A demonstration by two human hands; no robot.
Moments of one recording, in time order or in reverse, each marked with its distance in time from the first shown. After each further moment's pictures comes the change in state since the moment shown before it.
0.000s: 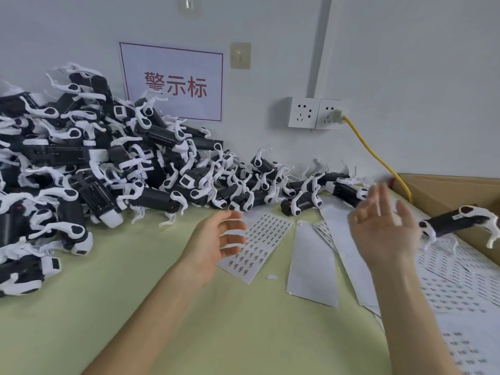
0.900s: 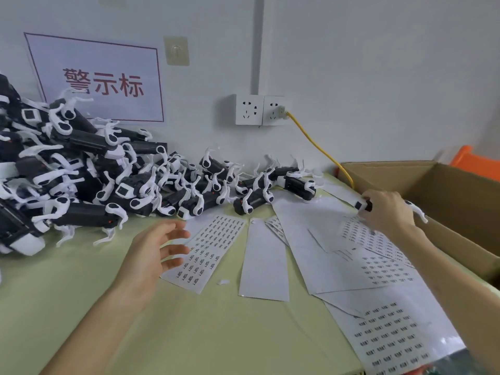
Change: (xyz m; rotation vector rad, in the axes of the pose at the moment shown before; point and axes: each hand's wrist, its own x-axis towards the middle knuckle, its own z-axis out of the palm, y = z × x) left_hand 0.005 -0.008 0.000 0.090 0.056 0.069; right_hand 0.063 -0.146 -0.054 -2.600 0.199 -0.471
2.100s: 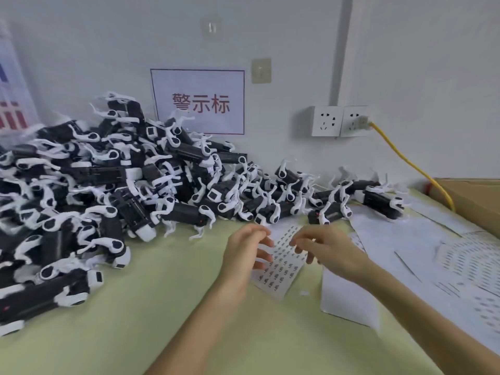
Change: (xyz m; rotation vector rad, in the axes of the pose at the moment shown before) left_hand 0.001 0.001 0.003 0.127 0.044 0.074; right_hand -0.098 -0.235 0.006 0.829 -0.587 -0.435
